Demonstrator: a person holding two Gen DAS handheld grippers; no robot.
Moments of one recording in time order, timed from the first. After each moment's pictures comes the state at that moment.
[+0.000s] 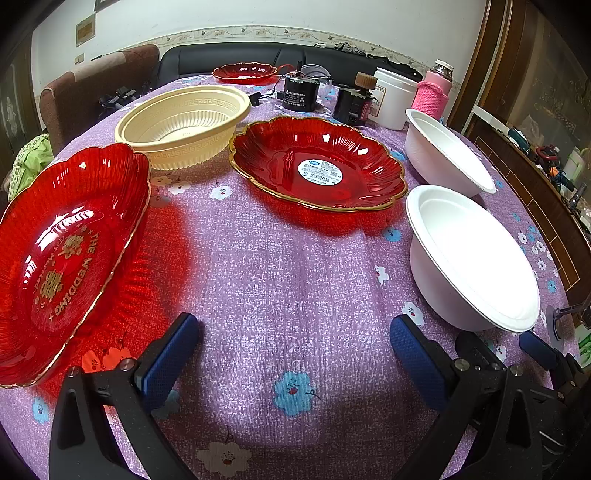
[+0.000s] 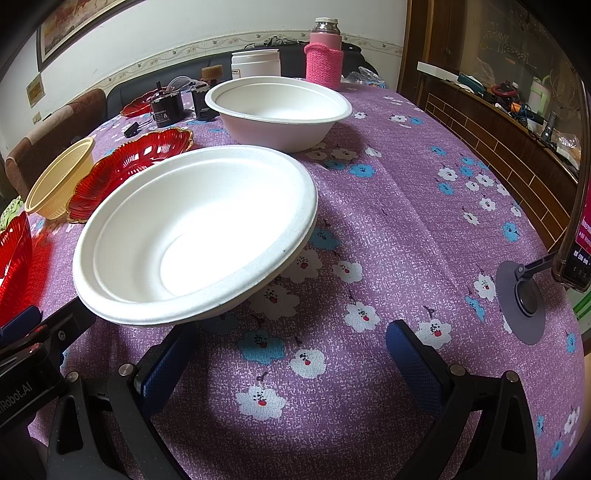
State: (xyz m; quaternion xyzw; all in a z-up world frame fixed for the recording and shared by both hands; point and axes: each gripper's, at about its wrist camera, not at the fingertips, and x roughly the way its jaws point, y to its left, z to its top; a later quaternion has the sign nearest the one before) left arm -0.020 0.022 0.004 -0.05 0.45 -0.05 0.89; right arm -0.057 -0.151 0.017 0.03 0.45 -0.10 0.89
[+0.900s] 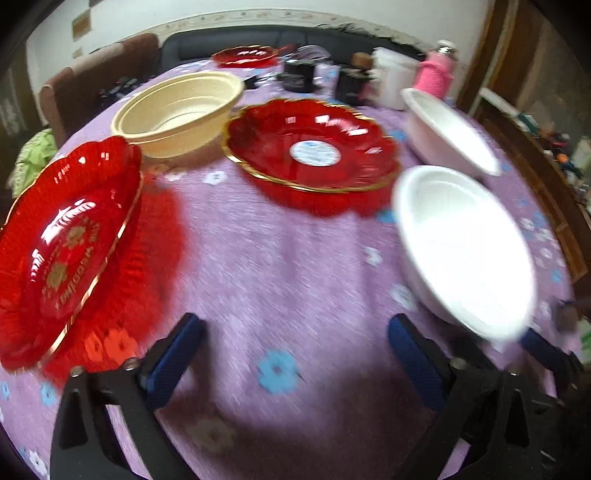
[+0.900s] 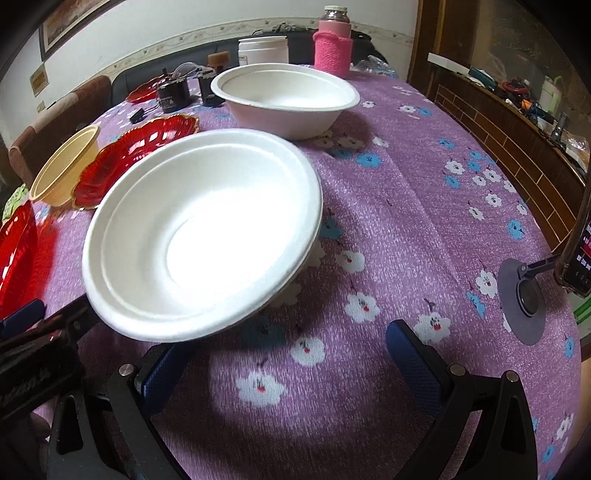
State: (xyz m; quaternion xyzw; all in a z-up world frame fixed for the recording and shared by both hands) left arm -0.027 0.007 0.012 -0.04 0.48 -0.05 0.88; right arm -0.059 -0.155 0.019 0.03 0.48 -0.08 0.87
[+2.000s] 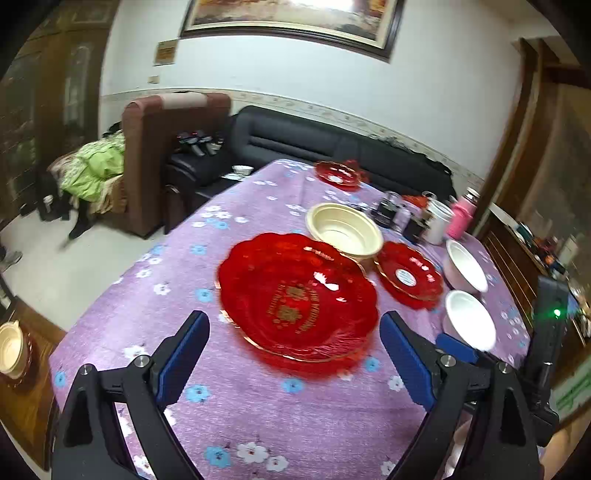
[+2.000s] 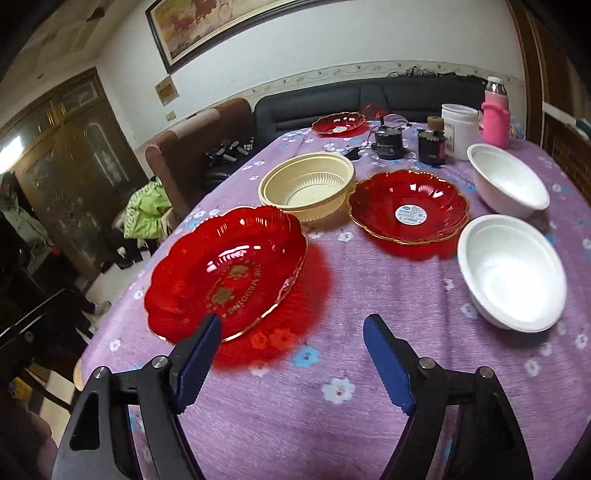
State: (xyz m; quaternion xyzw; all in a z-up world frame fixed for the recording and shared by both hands) left arm -0.158 0.223 0.121 -0.14 0.32 0.02 0.94; right arm -0.095 0.029 0.081 0.07 0.39 0.16 0.90
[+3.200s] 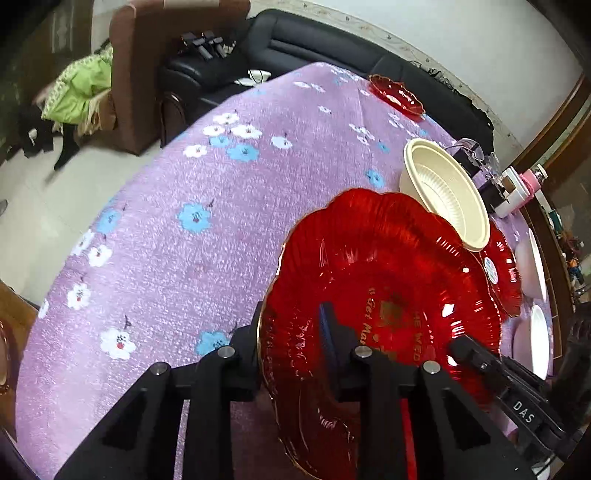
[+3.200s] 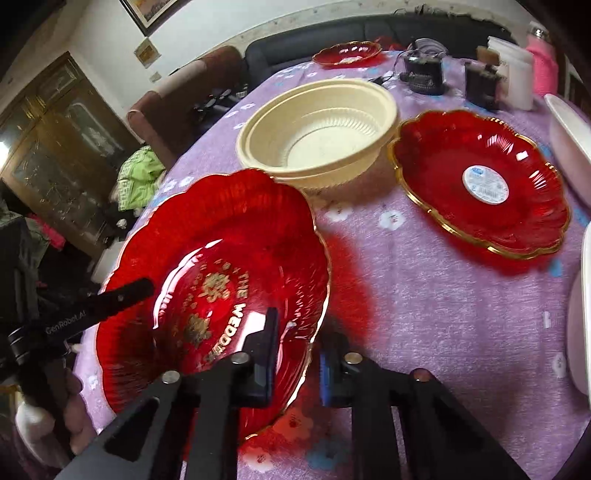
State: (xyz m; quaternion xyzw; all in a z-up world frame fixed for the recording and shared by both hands) left arm 0.007 0.298 0.019 -0.18 0.48 0.01 0.86; right arm 0.015 0.070 0.027 0.08 0.50 0.17 0.85
